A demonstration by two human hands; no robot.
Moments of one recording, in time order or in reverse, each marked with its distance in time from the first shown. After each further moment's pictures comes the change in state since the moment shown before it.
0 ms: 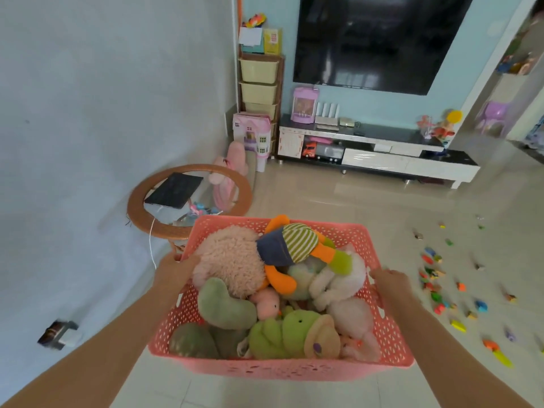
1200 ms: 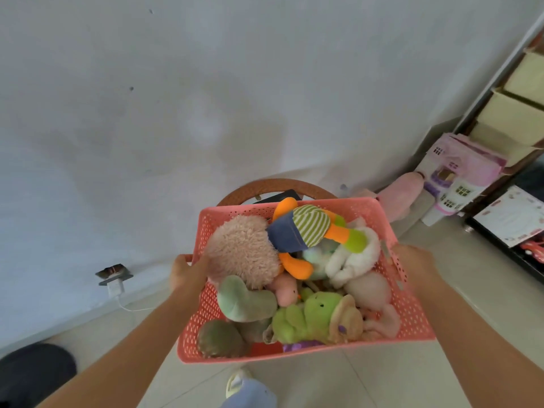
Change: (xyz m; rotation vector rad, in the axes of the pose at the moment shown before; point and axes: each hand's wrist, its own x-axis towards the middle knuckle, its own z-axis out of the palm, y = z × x) left_hand 0.367 0.068 0.032 -0.491 0.806 -0.511; right_hand 0.303 -0.362 0.495 -0.468 -0.748 -0.329
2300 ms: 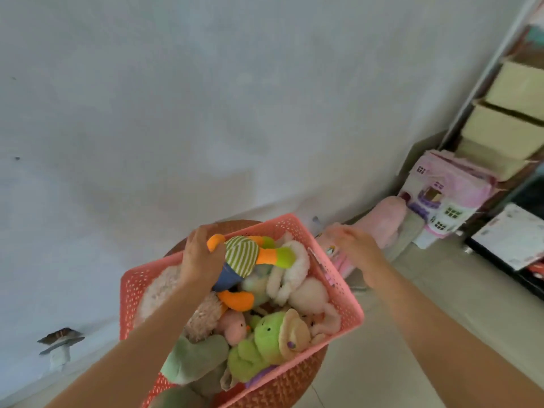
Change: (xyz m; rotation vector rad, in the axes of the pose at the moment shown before) left_hand -0.021 0.161 0.216 0.386 -0.028 0.502; right_hand 0.158 -0.094 -0.043 -0.090 -0.301 -0.293
